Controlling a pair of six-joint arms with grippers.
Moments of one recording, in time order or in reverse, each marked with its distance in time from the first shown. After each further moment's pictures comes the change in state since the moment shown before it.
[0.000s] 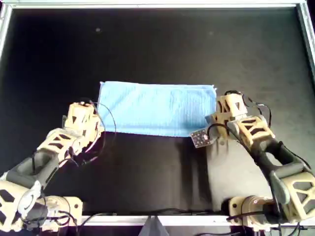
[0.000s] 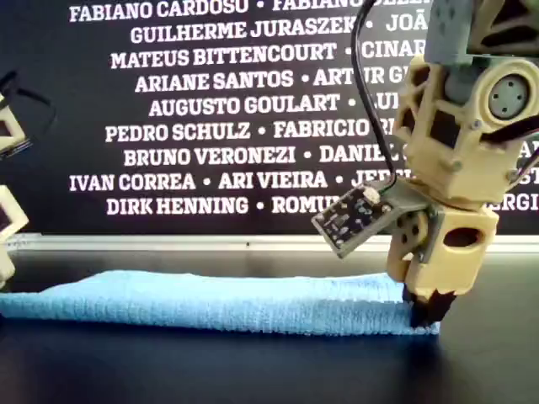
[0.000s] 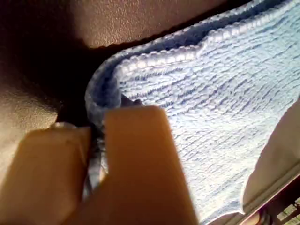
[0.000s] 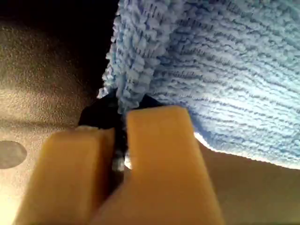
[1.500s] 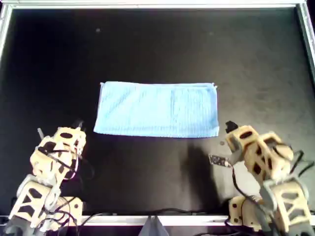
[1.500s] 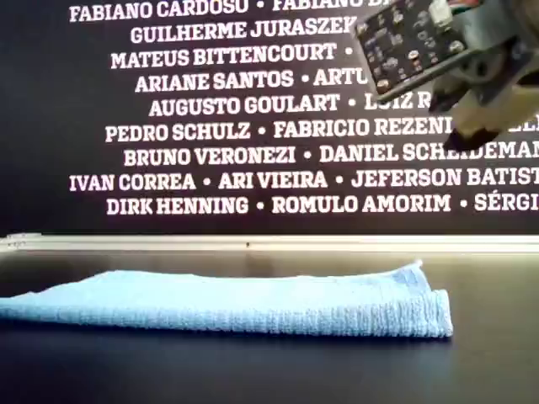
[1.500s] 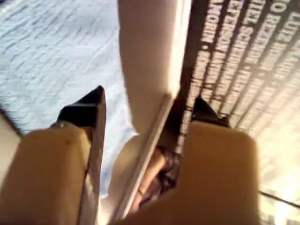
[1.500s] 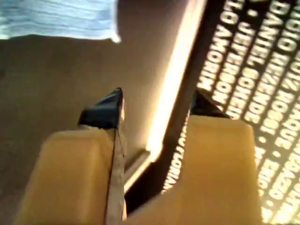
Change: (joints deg) left arm -0.3 79.6 38.8 1.3 -1.3 0.2; right arm -0.9 89.9 46.4 0.1 1.1 -0.2
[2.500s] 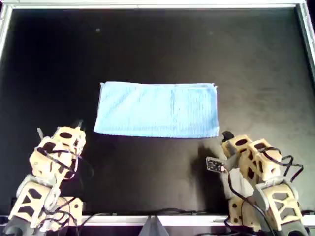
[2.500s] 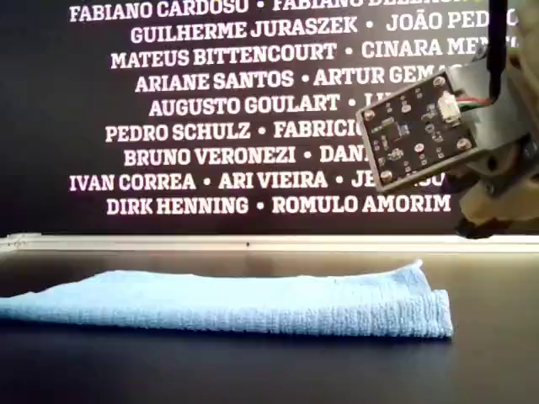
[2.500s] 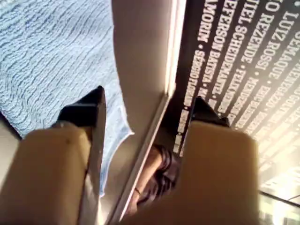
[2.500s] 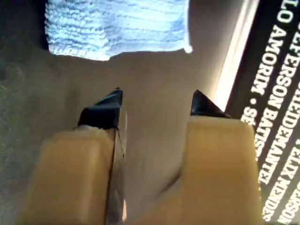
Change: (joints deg) left arm 0.0 0.3 0.0 0.0 0.0 -0.2; right arm -0.3 1.3 11.5 -3.3 -0.1 5.0
